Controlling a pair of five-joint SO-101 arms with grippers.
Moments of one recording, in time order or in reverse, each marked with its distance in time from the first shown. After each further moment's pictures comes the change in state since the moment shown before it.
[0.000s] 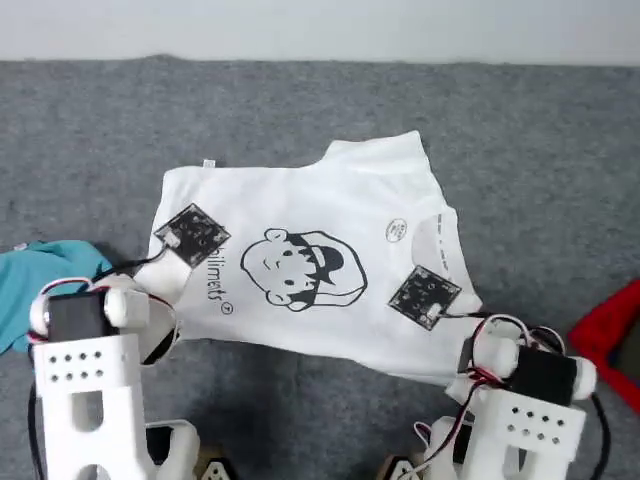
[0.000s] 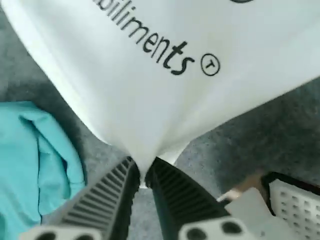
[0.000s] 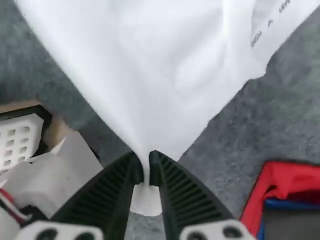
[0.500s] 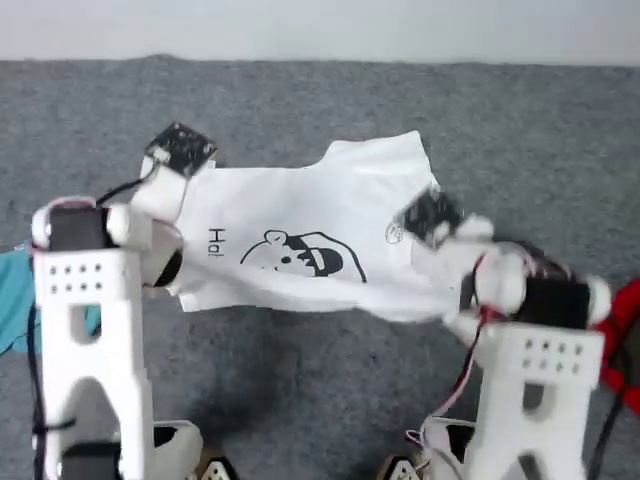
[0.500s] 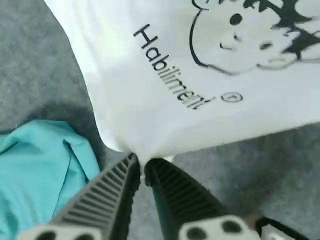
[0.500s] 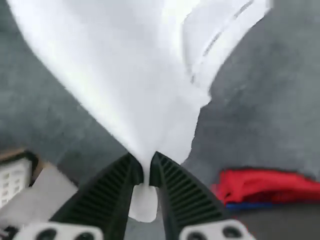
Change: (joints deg) left arm 4.0 24.3 -26.7 0.3 13.5; right arm -9.2 25.4 -32.0 0.0 -15.6
